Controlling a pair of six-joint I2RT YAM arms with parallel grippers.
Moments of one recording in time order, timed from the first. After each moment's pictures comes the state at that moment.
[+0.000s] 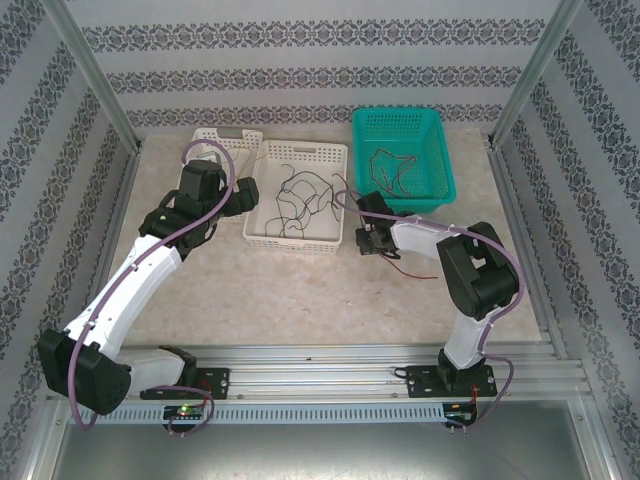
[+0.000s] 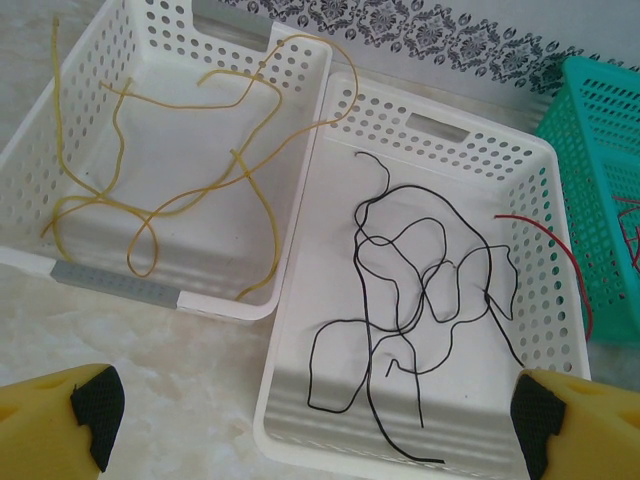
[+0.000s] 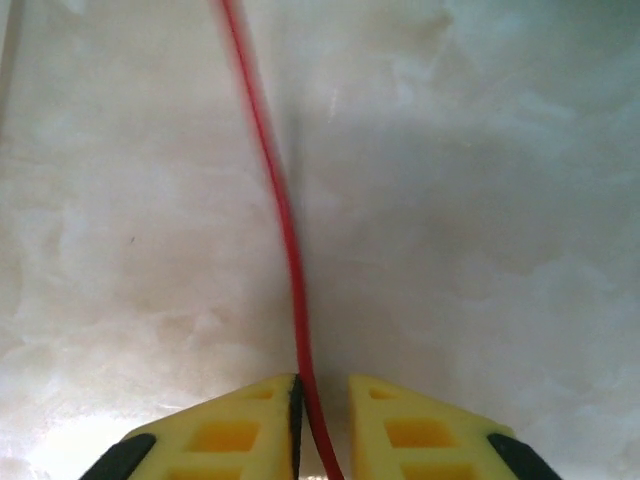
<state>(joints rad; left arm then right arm) -0.33 1.23 1.18 -0.59 -0.21 -0.47 0.44 1.82 1.04 -0.37 0.09 0.34</state>
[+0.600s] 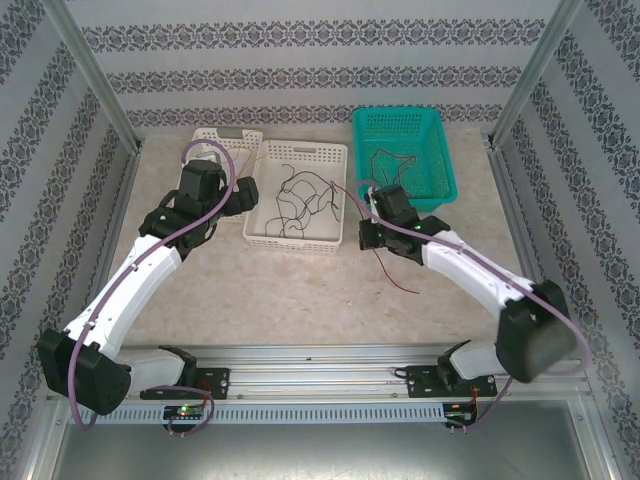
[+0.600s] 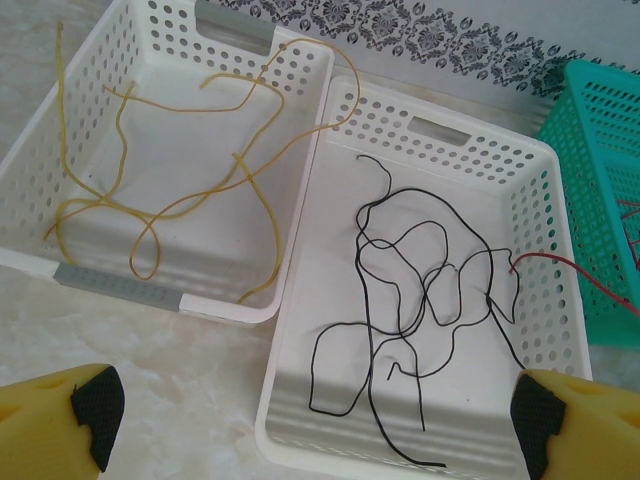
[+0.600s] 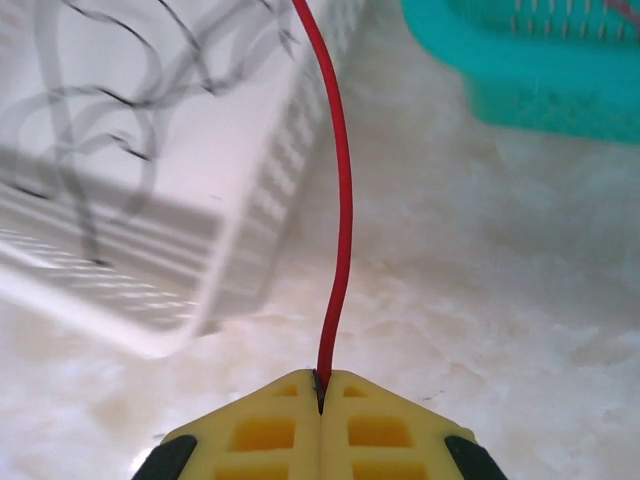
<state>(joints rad) -0.33 1.23 1.18 -0.58 -0.21 -0.47 0.50 1.37 1.00 -0.49 -0.02 0.33</state>
